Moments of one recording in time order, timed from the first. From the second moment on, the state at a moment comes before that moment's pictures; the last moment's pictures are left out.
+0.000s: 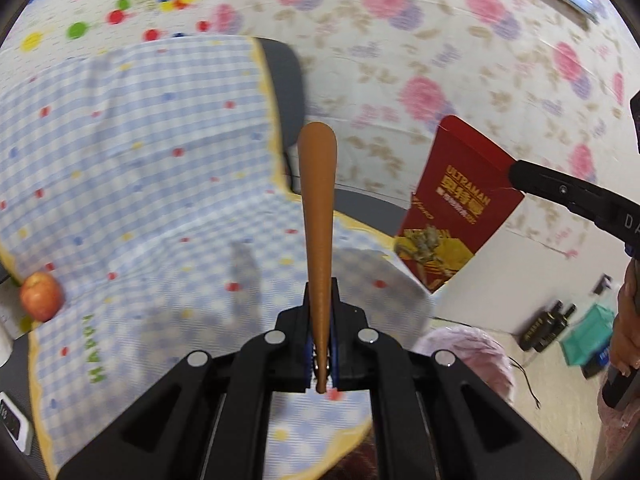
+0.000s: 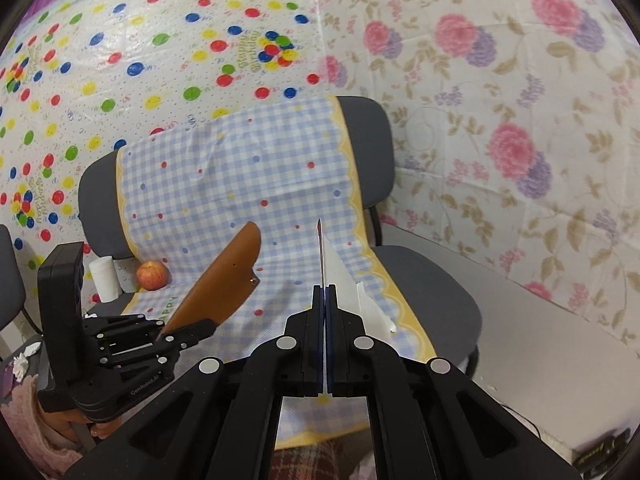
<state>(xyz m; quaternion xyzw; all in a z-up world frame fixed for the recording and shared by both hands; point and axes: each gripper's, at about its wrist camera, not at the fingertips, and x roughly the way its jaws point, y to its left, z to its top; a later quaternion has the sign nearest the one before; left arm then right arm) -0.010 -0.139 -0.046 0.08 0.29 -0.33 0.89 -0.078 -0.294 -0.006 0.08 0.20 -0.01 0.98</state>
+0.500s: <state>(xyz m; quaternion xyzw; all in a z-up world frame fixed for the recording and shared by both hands) -0.055 -0.231 -0.085 0.12 0.32 -0.44 0.83 -0.151 -0.356 -0.085 0.15 0.26 -0.12 0.95</state>
